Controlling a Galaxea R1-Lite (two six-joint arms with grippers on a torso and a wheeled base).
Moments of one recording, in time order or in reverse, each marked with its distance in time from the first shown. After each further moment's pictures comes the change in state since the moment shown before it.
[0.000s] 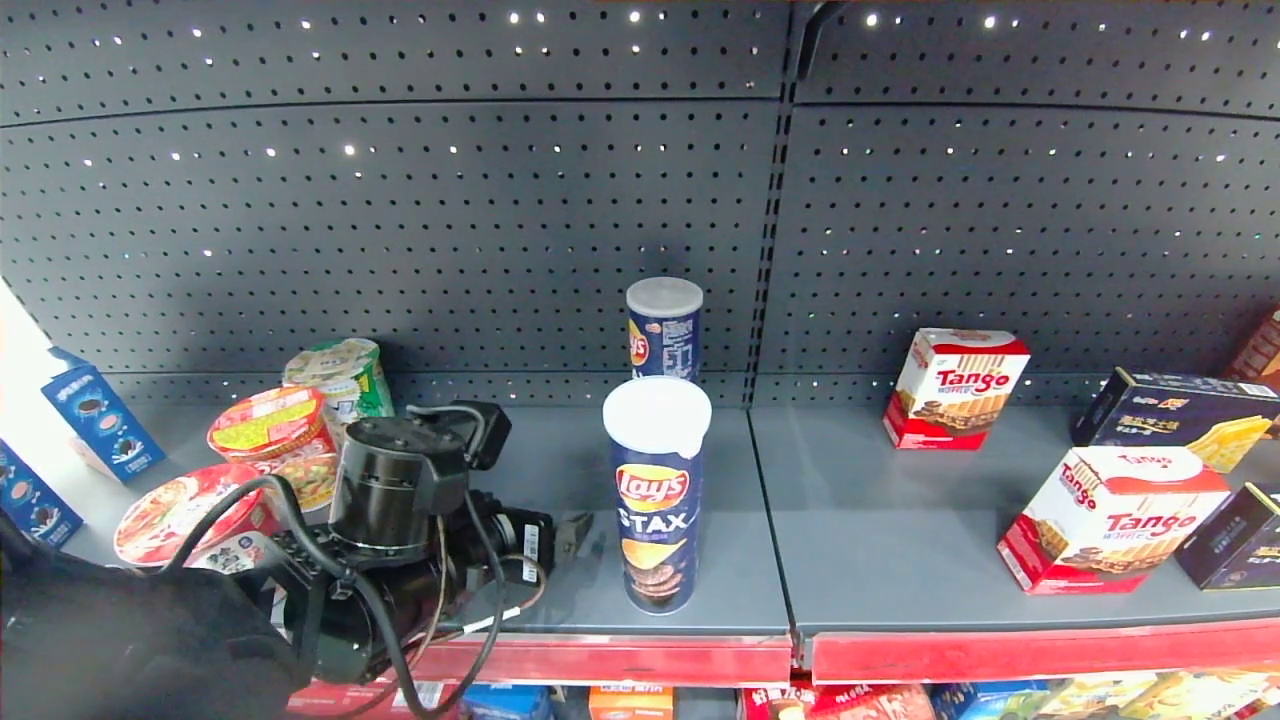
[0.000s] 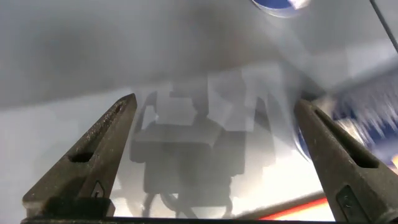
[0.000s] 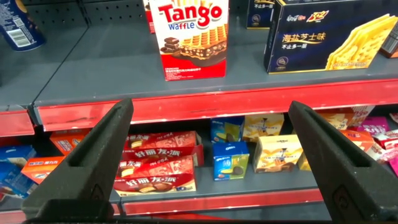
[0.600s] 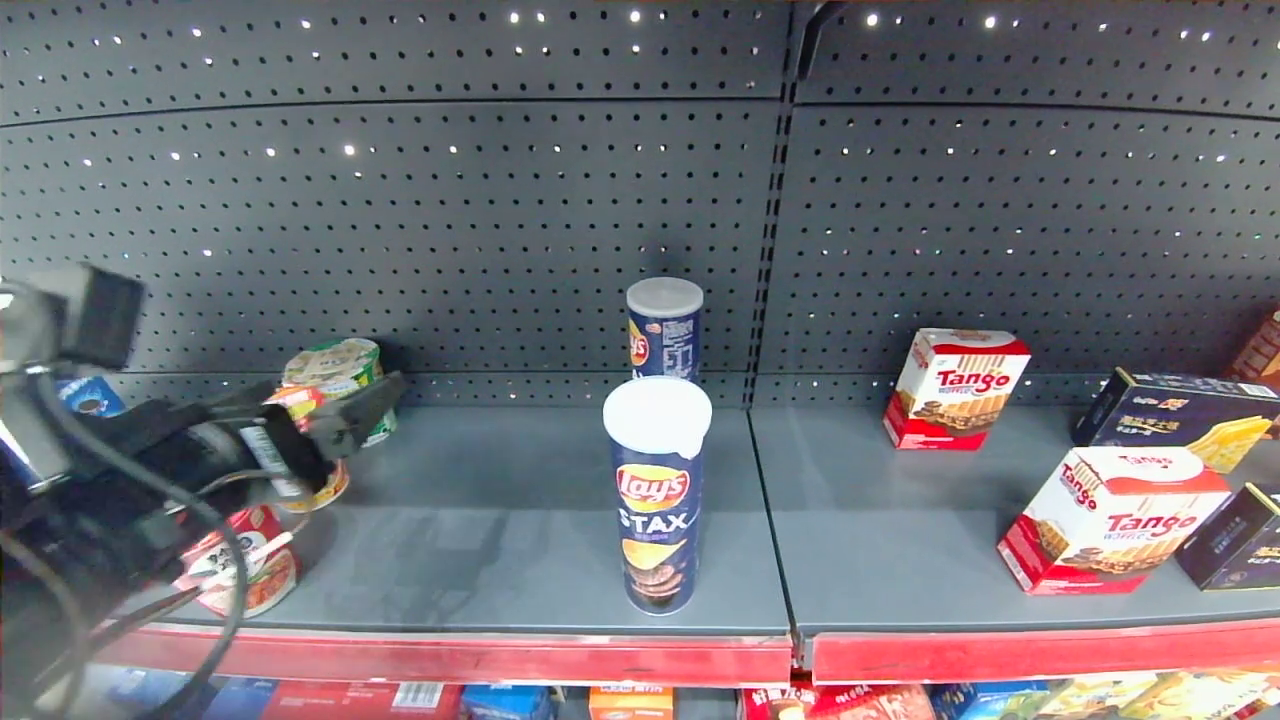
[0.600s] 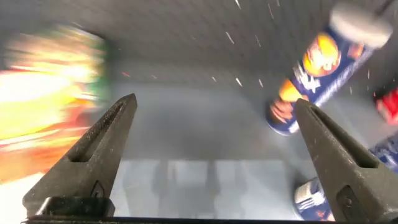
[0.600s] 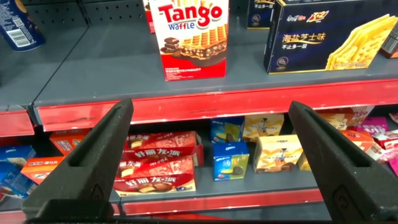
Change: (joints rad) left arm 0.226 -0.525 0.139 -0.058 -0.031 0.026; right arm 0.000 0.000 0.000 0.000 0.000 0.000
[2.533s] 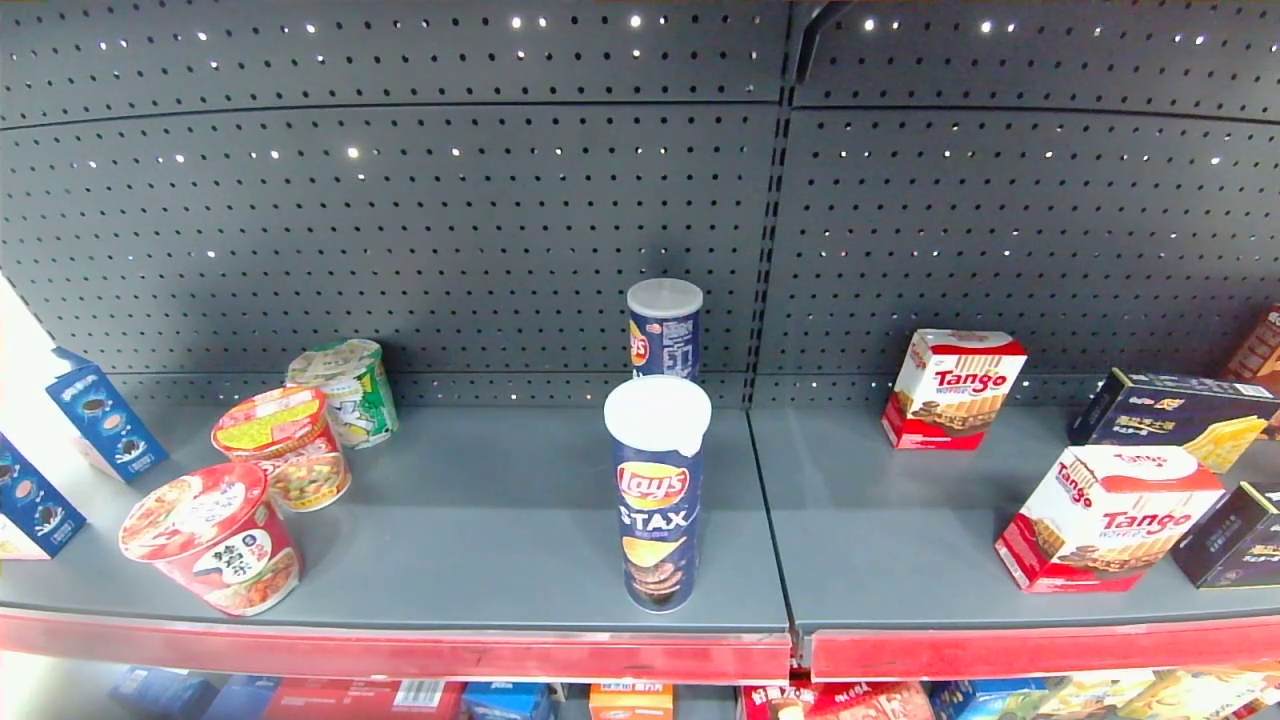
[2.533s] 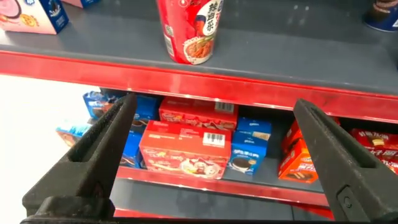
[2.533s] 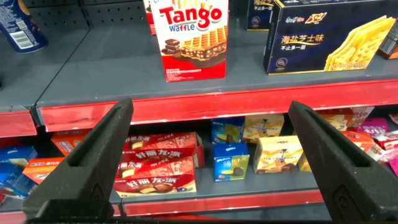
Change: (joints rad) left arm 0.237 -1.144 0.444 0.744 -0.019 0.119; right arm 0.000 0.000 0.002 -0.006 0.002 0.002
